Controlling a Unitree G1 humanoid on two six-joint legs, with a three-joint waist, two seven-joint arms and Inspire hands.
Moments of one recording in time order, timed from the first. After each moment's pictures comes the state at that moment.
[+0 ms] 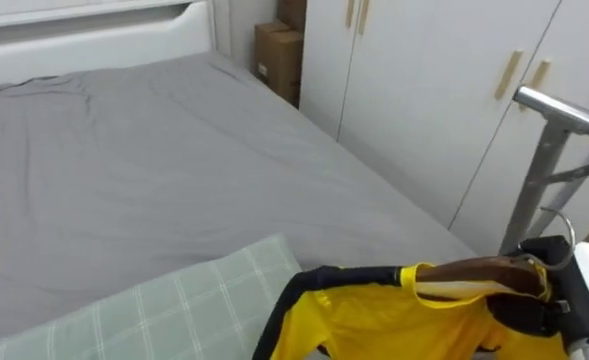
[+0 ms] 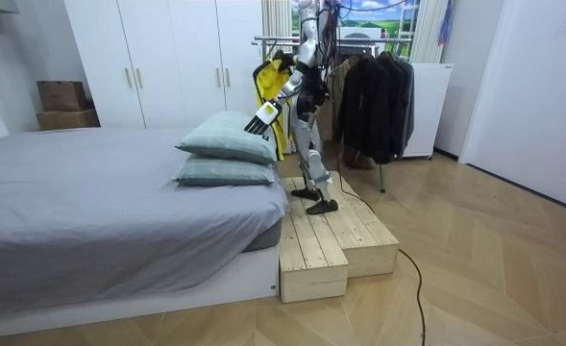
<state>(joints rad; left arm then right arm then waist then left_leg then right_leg) 0.30 0.30 0.20 0.99 -0.13 -0.25 0.07 0.15 -0.28 -0.15 0.12 -0.40 -0.06 -0.16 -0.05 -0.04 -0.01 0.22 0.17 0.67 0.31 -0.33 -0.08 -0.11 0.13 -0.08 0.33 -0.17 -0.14</state>
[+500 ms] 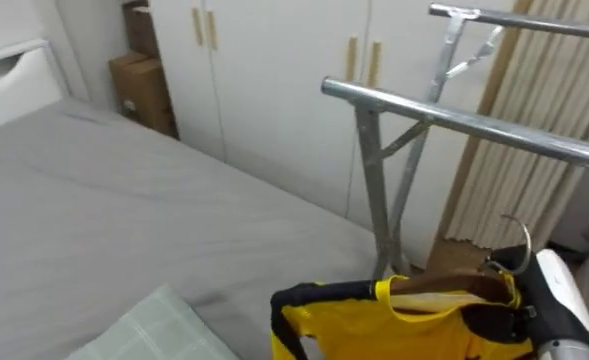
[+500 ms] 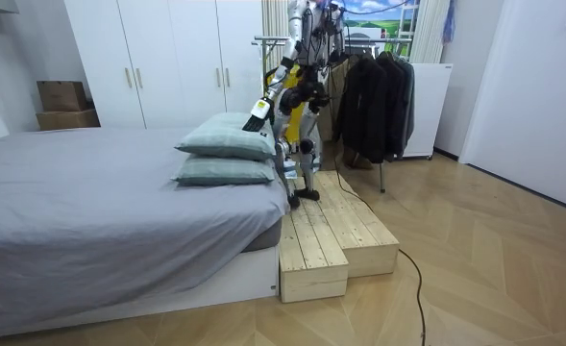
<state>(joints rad) 0.37 0.26 0.22 1.09 -0.09 0.01 0.21 0.14 -0.27 -0.02 0.11 -0.43 0.00 -0.16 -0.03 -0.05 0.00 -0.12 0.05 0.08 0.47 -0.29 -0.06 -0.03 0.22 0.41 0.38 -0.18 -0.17</state>
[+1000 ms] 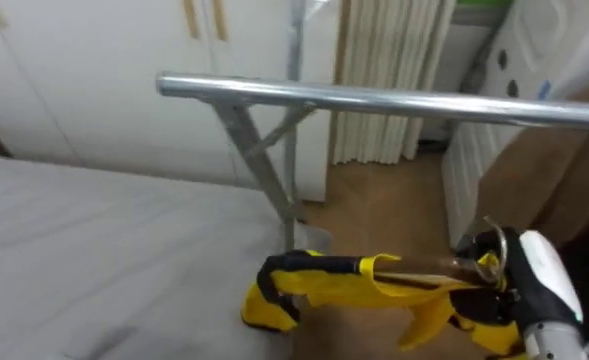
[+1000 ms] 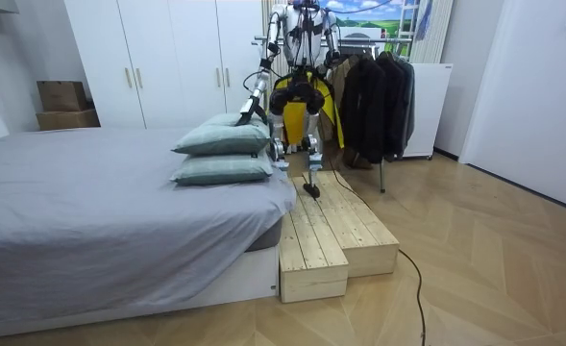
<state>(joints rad) 0.30 0.22 0.17 1.25 -0.08 0.24 0.29 0.10 -0.25 0.00 0.04 -0.51 0.10 -0.16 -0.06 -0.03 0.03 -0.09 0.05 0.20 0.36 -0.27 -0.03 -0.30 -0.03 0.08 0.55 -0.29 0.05</state>
